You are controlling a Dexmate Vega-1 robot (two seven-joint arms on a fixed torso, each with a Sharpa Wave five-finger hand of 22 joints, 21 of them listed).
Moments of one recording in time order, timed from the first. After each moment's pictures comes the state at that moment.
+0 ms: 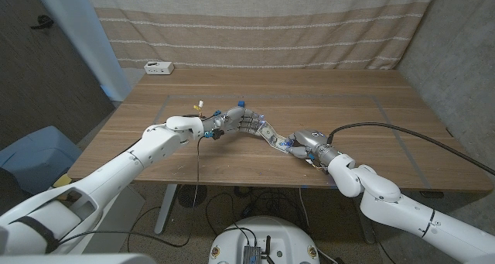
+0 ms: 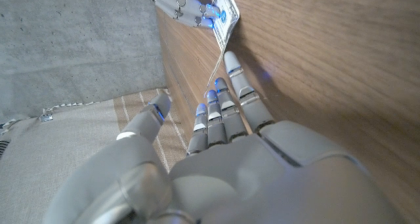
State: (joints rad) left arm 0.66 0.67 0.62 -1.51 -0.66 0.23 -0.44; left_hand 0.39 0.12 0.75 -0.17 0.26 0.25 0.14 0.18 0.18 0.38 0.15 0.20 0.19 0.49 0.07 0.19 0.17 0.58 0.11 0.48 0.17; right arm -1.06 -0.88 -0.69 -2.01 -0.64 -0.36 -0.08; right_hand 0.86 0.15 0.43 -0.14 0.18 0.73 -0.06 0.20 0.18 0.63 0.00 0.25 0.19 0.51 -0.05 0.31 0.24 0.56 0.03 0.26 0.18
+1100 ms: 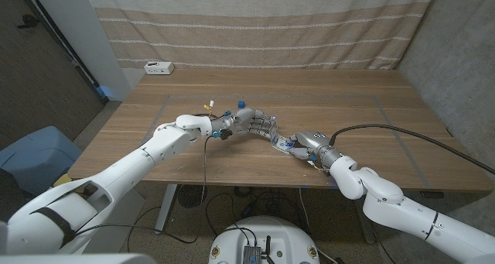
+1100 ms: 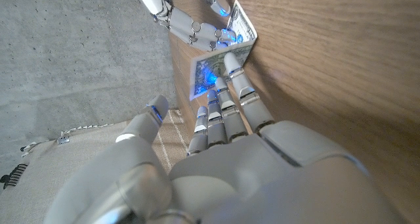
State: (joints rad) left arm 0.61 0.60 0.67 -1.43 -0.63 0.17 -0.55; left_hand 0.35 0.13 0.73 -0.12 0.25 0.22 0.14 0.18 0.18 0.39 0.14 0.20 0.19 0.51 0.06 0.19 0.18 0.59 0.10 0.46 0.17; right arm -1.08 -0.89 -0.68 -2.01 -0.61 -0.34 -0.12; right_hand 0.86 0.15 0.43 -0.14 0.18 0.73 -0.05 0.20 0.18 0.64 0.00 0.25 0.19 0.52 -0.05 0.31 0.23 0.56 0.02 0.26 0.18
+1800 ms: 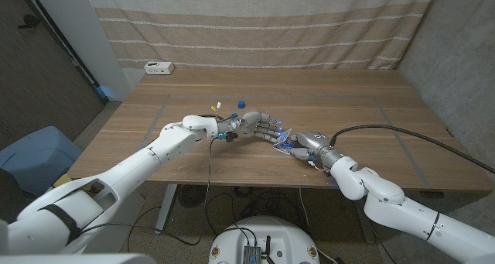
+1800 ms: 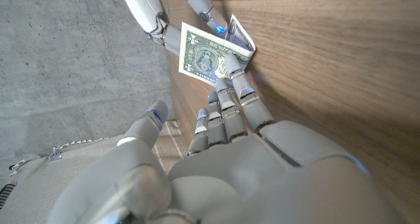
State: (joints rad) left arm 0.58 0.58 0.72 -1.44 -0.59 0.20 -0.55; left_hand 0.30 0.13 0.70 -0.08 0.24 0.18 0.14 0.18 0.18 0.37 0.16 0.19 0.19 0.47 0.07 0.19 0.18 0.57 0.11 0.43 0.17; right arm -1.08 -0.89 -0.67 -2.00 -0.61 -0.32 -0.12; right_hand 0.86 0.15 0.43 -0.14 0.18 0.74 -0.06 0.20 0.18 0.64 0.00 0.24 0.19 0.52 -0.05 0.31 0.23 0.56 0.03 0.26 0.18
